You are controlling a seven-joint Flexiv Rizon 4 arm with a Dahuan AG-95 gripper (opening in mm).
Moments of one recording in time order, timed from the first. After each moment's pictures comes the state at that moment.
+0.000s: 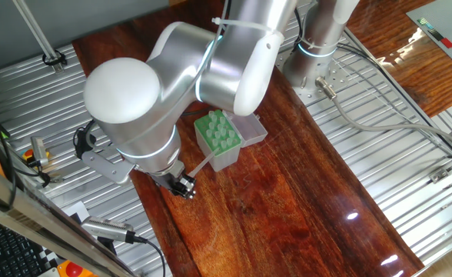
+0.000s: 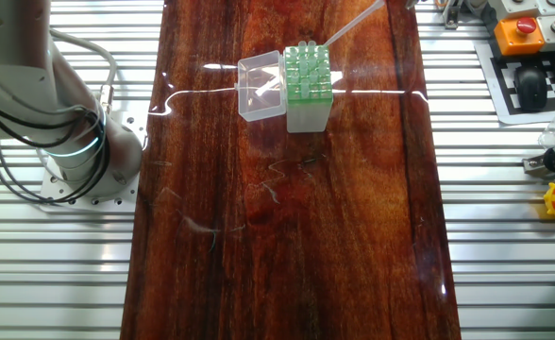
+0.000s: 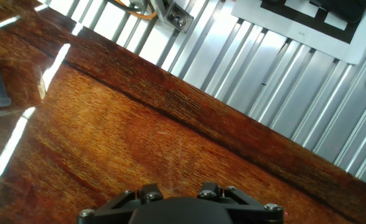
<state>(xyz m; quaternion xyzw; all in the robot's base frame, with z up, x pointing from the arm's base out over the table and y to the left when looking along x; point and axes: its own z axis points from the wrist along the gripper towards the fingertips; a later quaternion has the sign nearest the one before) 0.592 0.253 0.195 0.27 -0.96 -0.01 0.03</state>
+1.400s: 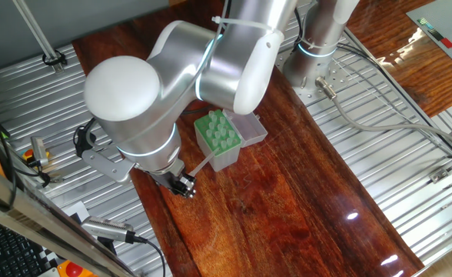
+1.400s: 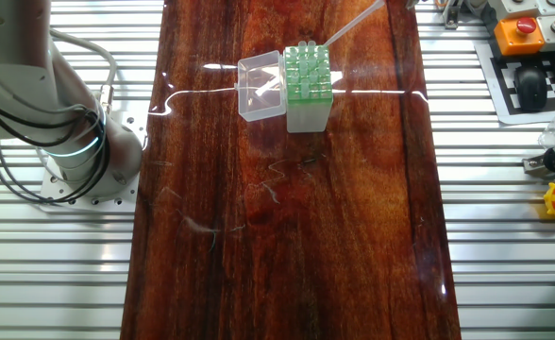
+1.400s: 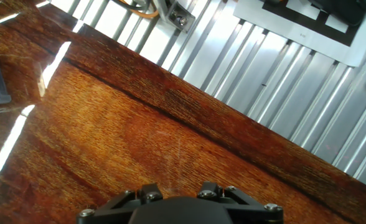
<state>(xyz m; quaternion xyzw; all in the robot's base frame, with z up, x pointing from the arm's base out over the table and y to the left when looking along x) 0.590 0.252 0.195 0.26 -0.96 -0.01 0.03</state>
